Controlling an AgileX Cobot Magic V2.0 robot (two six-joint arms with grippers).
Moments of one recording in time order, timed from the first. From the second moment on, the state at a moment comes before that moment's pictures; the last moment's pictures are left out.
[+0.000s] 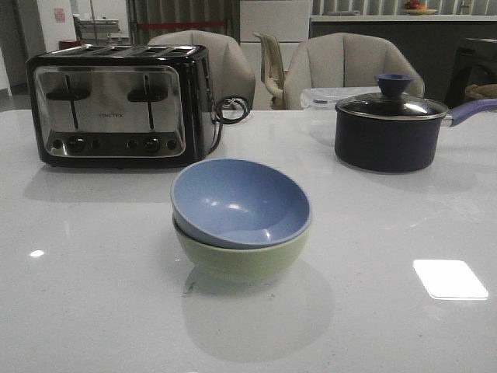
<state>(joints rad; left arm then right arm) -0.10 -0.01 0.00 0.03 0.03 0.03 0.01 -0.01 0.03 0.14 0.01 -0.13</state>
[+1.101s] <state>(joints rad) -0.10 -0.01 0.00 0.03 0.03 0.03 0.01 -0.01 0.03 0.00 0.00 0.02</state>
